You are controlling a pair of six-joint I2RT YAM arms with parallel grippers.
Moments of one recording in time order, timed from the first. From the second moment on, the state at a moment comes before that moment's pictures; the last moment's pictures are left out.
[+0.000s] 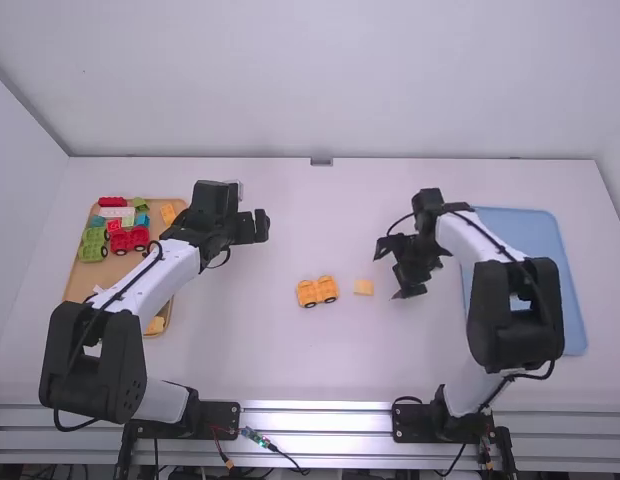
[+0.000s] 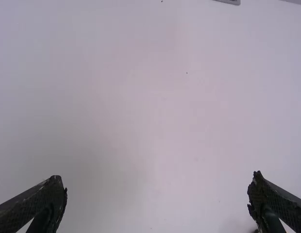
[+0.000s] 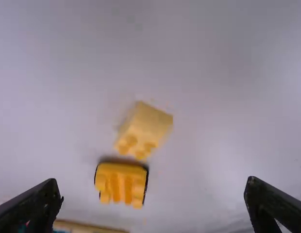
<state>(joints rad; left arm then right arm) -0.13 1.51 0.94 -0.25 0.11 -0.27 0.11 1.80 1.17 -0.97 -0.44 1.21</state>
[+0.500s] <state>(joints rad) -0.14 1.51 0.94 -0.27 0.44 0.11 0.18 1.80 1.38 -0.98 -0.36 0.13</state>
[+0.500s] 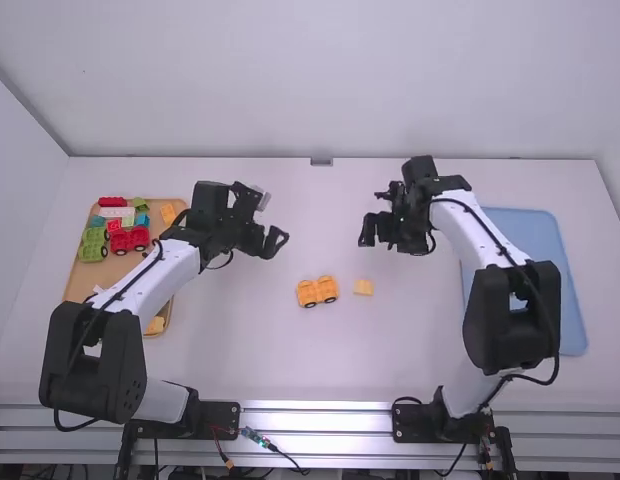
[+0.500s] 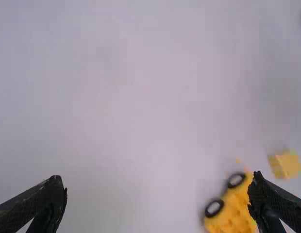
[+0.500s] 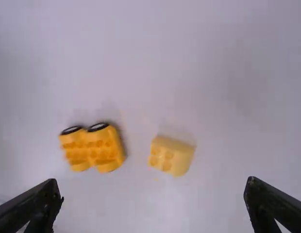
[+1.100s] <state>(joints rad) -0.14 1.51 0.73 -0.15 1.04 0.87 0.26 1.79 1.27 -0.69 -0.40 -0.52</state>
